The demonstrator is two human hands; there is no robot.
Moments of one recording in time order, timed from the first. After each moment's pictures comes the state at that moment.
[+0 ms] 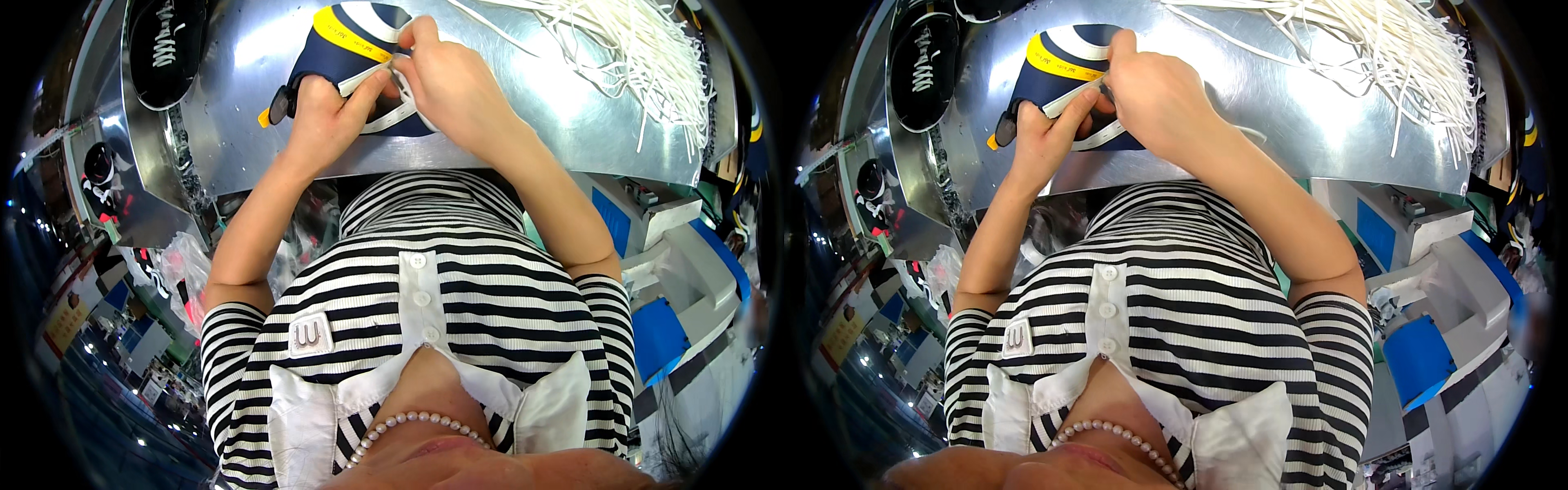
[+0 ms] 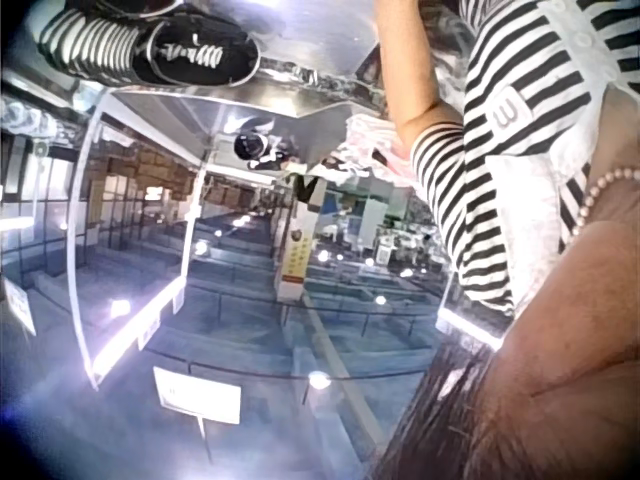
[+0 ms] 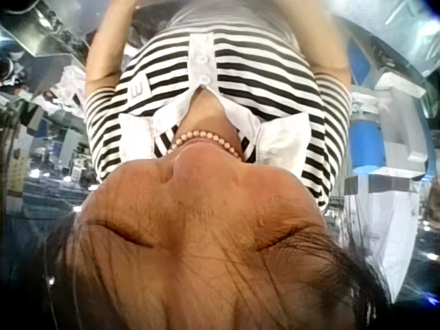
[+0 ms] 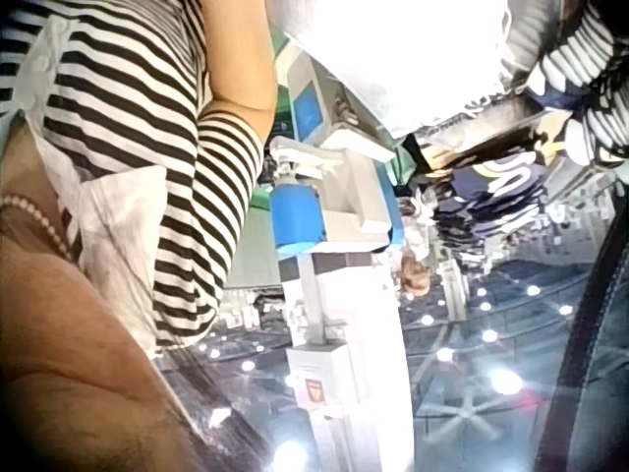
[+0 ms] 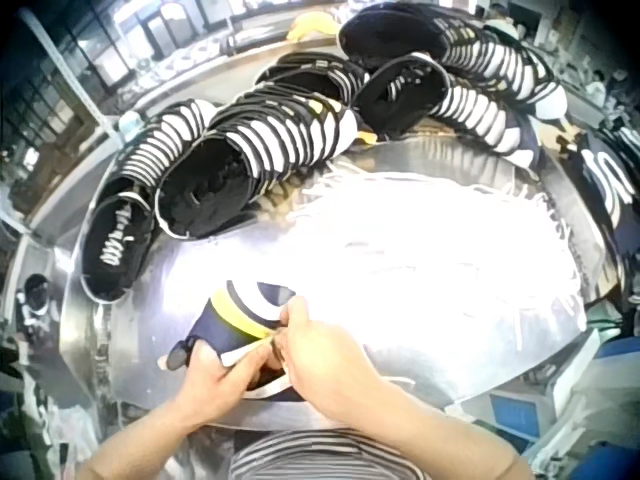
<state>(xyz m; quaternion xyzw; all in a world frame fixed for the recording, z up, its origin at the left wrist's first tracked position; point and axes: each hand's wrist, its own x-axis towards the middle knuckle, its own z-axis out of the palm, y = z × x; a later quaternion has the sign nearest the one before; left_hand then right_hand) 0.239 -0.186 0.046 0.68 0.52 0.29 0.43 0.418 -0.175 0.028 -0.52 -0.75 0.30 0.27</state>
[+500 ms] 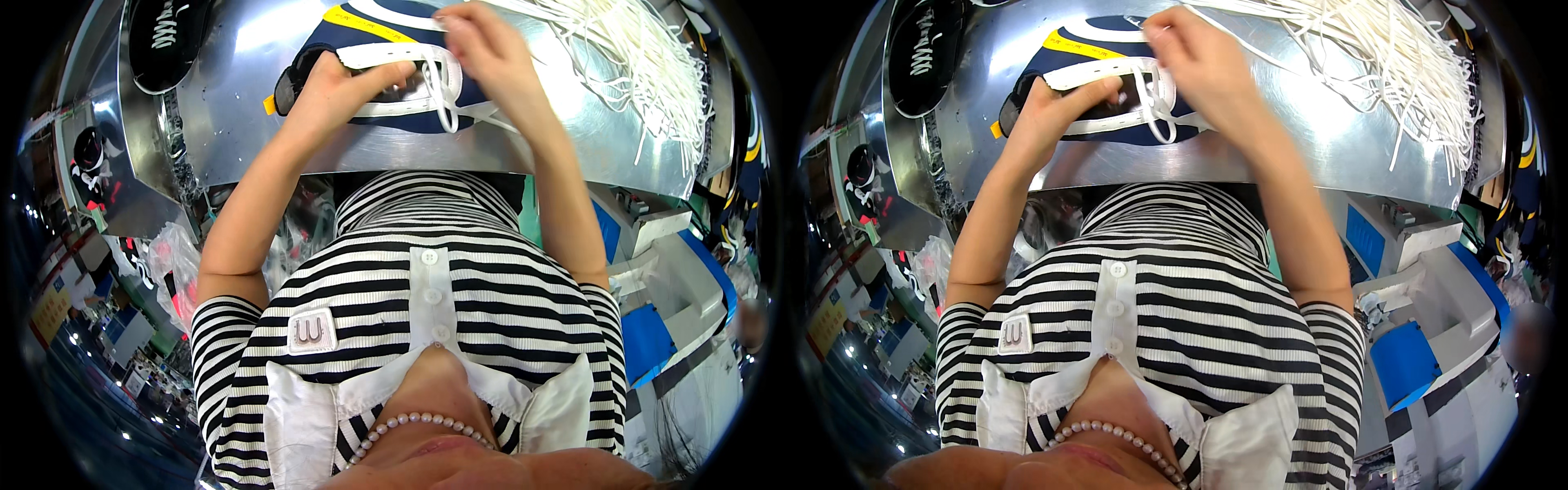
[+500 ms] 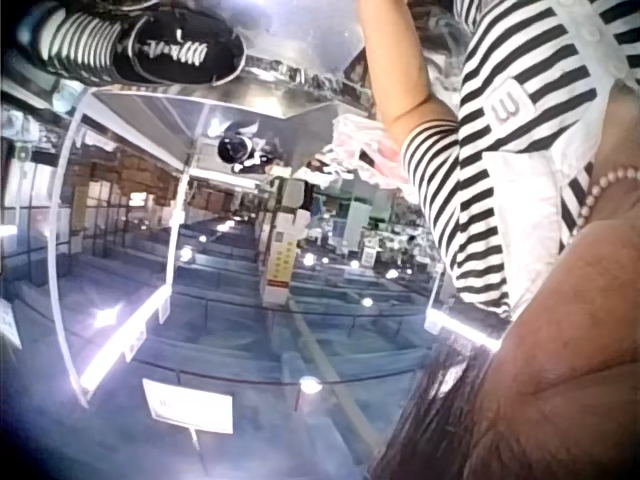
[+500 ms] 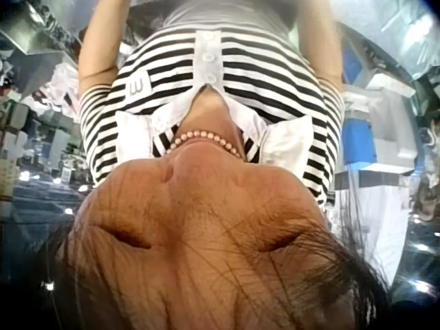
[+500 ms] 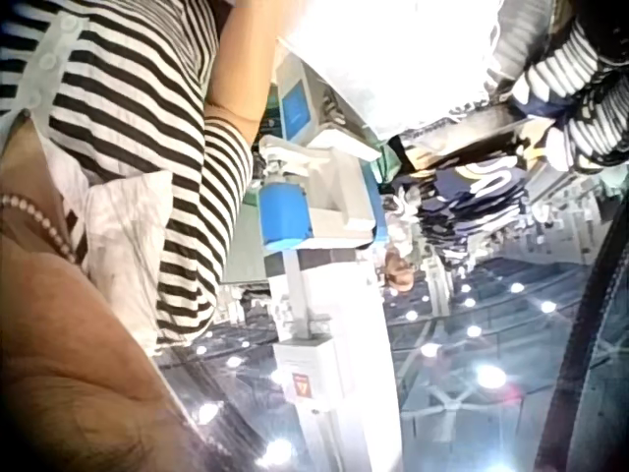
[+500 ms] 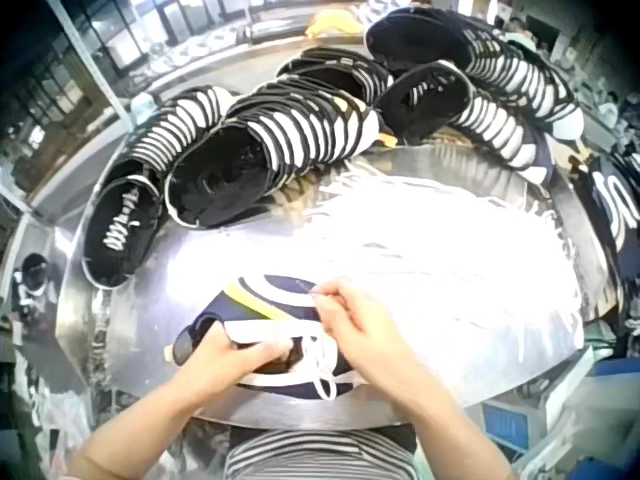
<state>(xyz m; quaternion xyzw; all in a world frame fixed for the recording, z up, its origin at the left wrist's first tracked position) 0.235 -0.172 0.046 0.52 0.53 0.29 0.61 0.444 -0.154 0.023 -0.52 -0.58 0.50 0.38</state>
